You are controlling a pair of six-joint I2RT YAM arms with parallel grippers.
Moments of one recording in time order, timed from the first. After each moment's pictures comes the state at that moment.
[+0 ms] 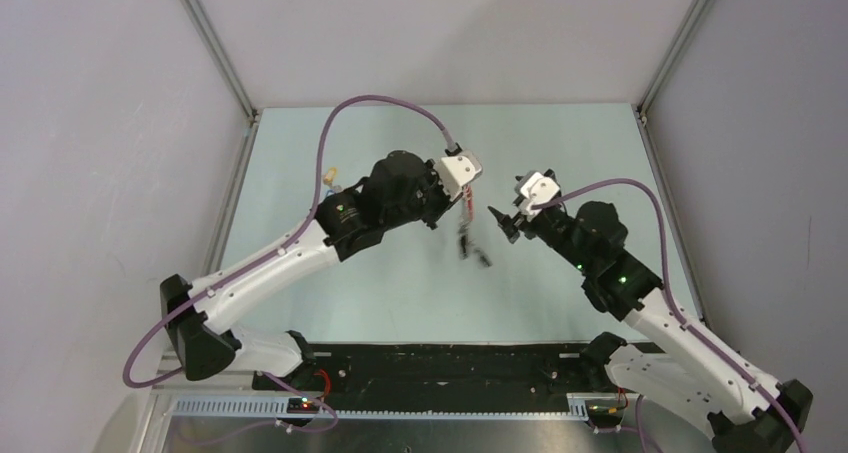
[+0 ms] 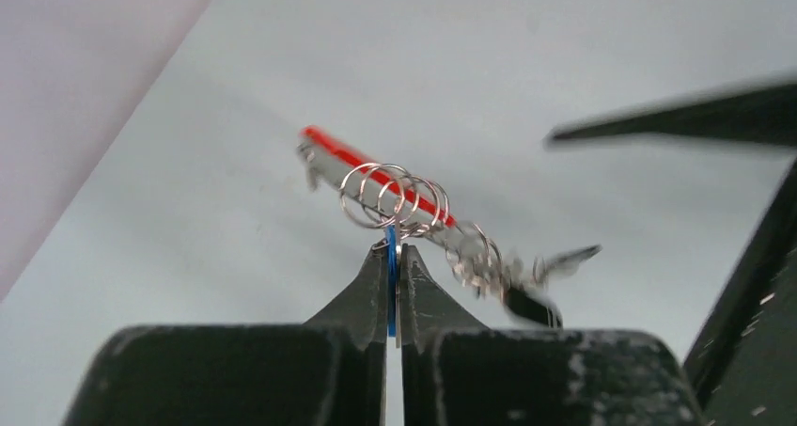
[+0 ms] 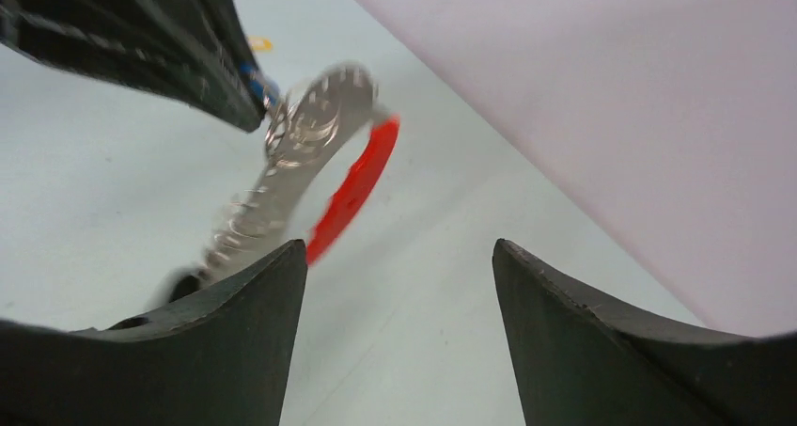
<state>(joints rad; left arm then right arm) -0.93 1.32 1.30 -0.35 -0.01 0.20 0.69 0.81 0.75 0.01 -0.02 -0.38</state>
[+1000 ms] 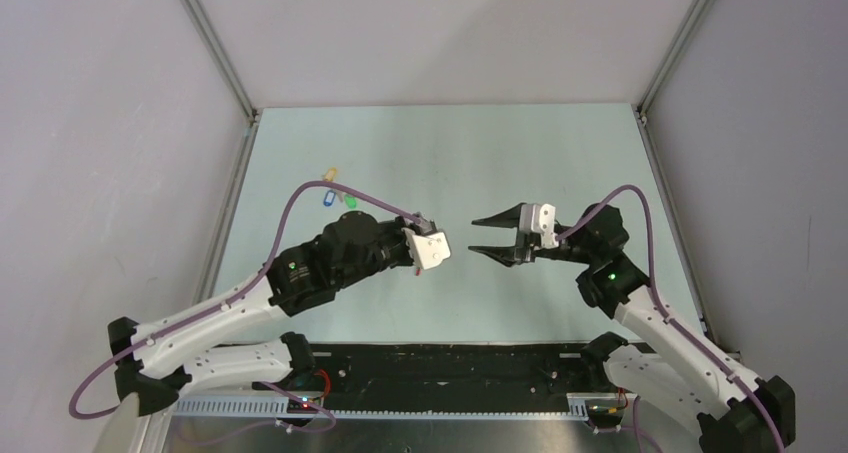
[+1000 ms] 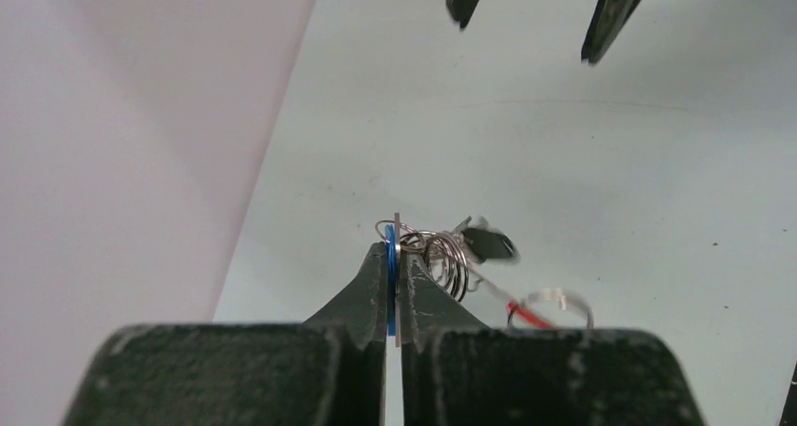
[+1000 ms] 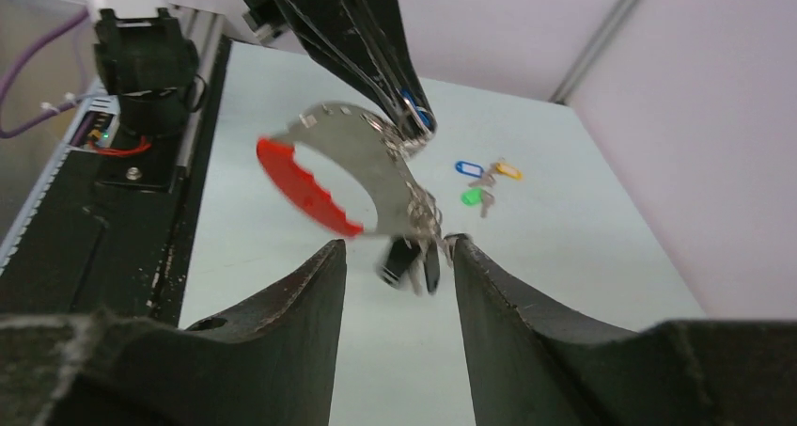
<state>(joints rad) -1.07 0.96 0.97 -0.35 -0.16 0.63 0.53 0.81 0.62 0.28 -0.88 -0.27</state>
